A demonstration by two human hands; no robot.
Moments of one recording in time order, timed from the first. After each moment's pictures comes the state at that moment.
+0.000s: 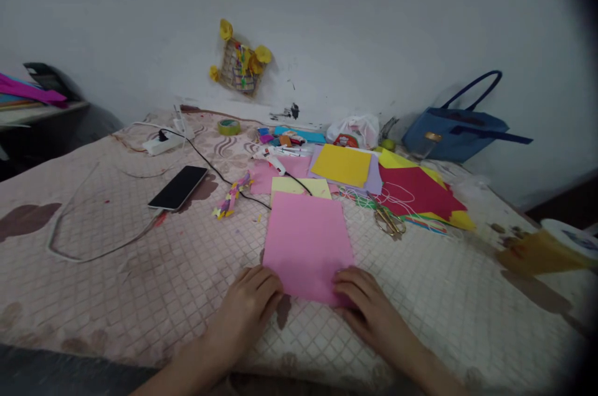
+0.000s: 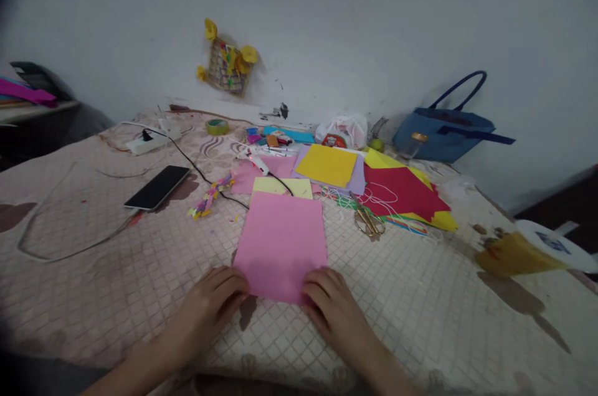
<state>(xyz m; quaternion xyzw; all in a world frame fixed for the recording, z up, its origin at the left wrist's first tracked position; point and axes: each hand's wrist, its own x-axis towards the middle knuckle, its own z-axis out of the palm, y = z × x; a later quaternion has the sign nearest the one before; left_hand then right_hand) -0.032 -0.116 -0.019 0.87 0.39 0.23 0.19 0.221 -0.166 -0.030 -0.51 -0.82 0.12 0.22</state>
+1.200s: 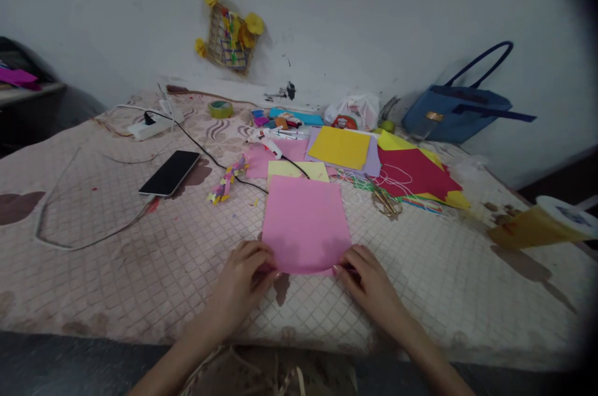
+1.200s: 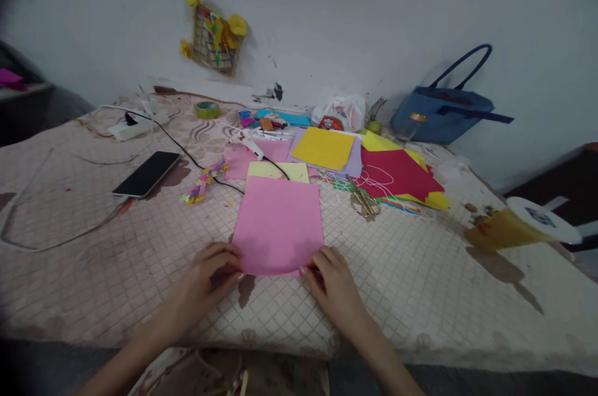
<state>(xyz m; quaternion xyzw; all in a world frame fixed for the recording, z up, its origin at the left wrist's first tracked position) -0.039 -0.107 -0.021 0.82 0.41 0.28 0.28 0.215 -0.159 -0.031 -0.61 -0.74 0.13 0.25</state>
